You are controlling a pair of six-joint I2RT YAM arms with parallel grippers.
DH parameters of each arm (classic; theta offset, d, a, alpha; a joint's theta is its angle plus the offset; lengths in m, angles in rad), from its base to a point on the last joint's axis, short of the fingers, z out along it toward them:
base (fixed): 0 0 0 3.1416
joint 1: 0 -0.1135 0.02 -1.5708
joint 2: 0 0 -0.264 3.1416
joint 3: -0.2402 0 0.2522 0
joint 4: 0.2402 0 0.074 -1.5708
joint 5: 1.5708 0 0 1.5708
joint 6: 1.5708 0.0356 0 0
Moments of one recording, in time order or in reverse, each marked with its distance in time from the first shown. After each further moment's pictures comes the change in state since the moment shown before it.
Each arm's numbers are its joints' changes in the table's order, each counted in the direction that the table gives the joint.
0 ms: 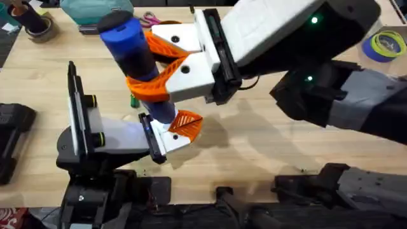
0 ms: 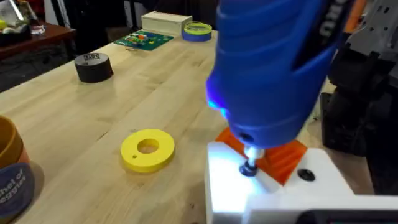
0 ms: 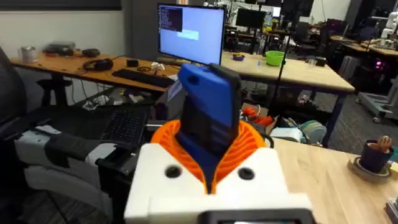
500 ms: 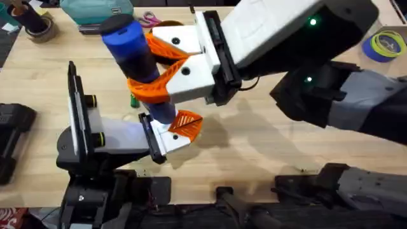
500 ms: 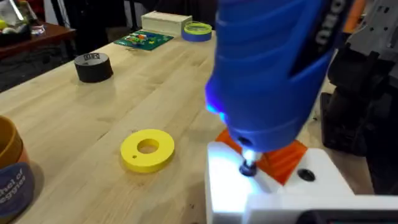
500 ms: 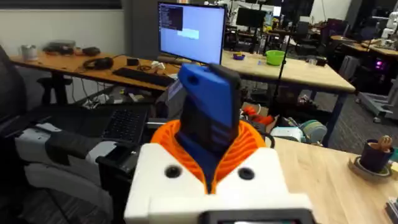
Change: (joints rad) left arm 0.000 0.000 0.000 0.000 0.000 0.000; right arm 0.000 0.000 0.007 -0.002 -0.002 -0.007
